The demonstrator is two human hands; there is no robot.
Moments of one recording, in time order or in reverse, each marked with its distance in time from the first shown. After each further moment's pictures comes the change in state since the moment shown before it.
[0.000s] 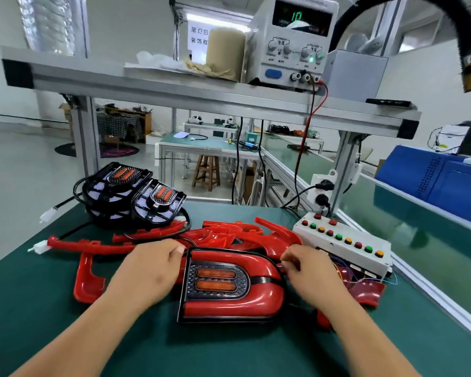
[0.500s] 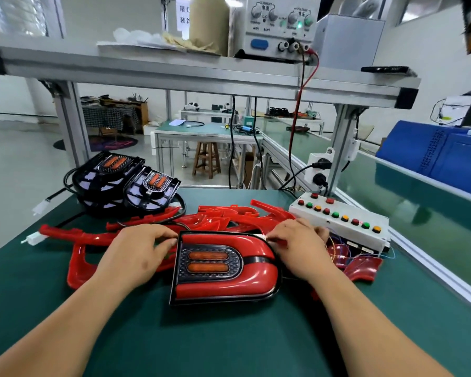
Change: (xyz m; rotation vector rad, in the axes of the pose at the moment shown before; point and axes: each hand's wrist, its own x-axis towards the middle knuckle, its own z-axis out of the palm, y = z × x) left_hand 0.007 -0.012 0.005 0.038 0.089 0.077; right_hand 0.017 0.017 0.018 -0.150 0.029 -0.139
